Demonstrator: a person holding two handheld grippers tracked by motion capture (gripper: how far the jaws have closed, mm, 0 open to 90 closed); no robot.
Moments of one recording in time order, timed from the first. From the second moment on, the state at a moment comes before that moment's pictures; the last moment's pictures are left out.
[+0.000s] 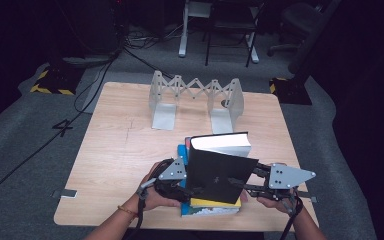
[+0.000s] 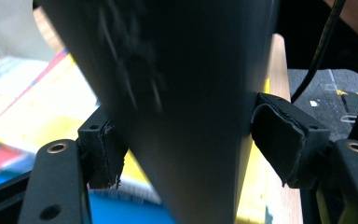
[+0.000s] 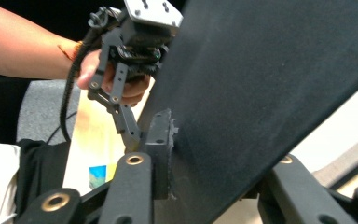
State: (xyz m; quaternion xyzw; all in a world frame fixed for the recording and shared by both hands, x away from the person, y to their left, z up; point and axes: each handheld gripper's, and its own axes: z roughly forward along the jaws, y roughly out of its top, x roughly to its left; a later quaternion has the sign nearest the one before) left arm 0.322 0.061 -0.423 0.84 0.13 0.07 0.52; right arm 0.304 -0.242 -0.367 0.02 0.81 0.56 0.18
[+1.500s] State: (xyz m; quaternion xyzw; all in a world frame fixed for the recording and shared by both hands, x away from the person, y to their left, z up) left arm 0.325 0.049 -0.379 0.81 0.09 0.09 0.58; right arm 0.313 -0.261 -0.407 0.14 0.81 0.53 0.18
